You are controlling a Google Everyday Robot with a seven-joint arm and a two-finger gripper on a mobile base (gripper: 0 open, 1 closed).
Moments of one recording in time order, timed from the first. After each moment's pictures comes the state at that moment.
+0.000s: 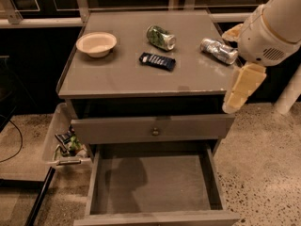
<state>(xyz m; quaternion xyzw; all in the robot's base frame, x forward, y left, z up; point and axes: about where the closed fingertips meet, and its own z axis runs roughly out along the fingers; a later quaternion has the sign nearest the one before) 0.495 -0.189 0.957 -0.63 0.74 -0.03 0.24</state>
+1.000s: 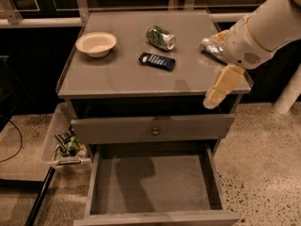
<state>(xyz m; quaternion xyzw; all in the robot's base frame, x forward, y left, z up) 0.533 -0.165 0.932 -0.61 0.73 0.03 0.29</state>
